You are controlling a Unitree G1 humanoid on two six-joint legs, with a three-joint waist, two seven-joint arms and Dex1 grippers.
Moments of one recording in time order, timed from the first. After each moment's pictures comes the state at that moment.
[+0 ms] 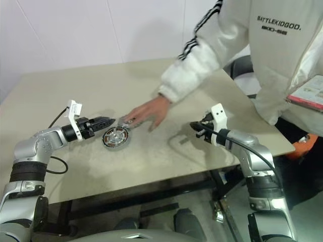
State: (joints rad) left arm -0.48 0.58 0.19 0.38 -0.53 0.69 -0.95; right arm -0.36 -0.50 -0.04 0.01 0.39 0.69 0.69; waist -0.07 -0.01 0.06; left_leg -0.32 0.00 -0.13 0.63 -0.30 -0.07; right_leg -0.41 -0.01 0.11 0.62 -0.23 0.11
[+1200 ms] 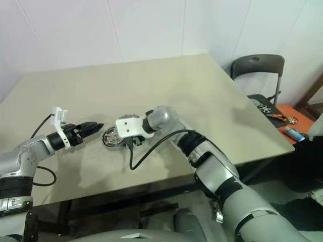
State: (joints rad) left arm -0.31 0.61 0.30 0.19 -0.58 0.73 -0.85; right arm -1.01 -0.08 0.64 0.82 -0.20 -0.24 1.13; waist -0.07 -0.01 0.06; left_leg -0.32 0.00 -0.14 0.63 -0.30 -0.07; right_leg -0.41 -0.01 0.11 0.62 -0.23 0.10
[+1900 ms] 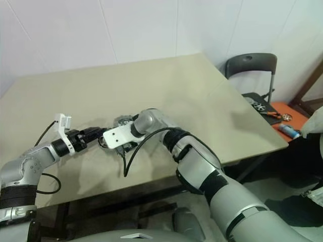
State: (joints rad) left arm -0.22 0.56 0.30 0.11 -0.62 0.73 -0.79; right arm -1.15 0.09 0.62 1.17 -0.35 -0.42 0.99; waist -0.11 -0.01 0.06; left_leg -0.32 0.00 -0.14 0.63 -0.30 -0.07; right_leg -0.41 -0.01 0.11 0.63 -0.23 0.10
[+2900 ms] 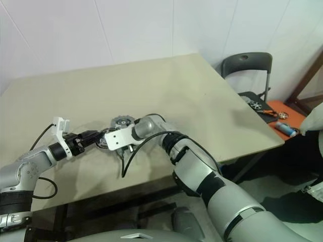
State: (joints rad) left arm -0.17 0.59 0.31 0.07 -0.62 0.73 -0.78; right arm -1.14 0.10 0.60 1.24 -0.43 -0.45 0.89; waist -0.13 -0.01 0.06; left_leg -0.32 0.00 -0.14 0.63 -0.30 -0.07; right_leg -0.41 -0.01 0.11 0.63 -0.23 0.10
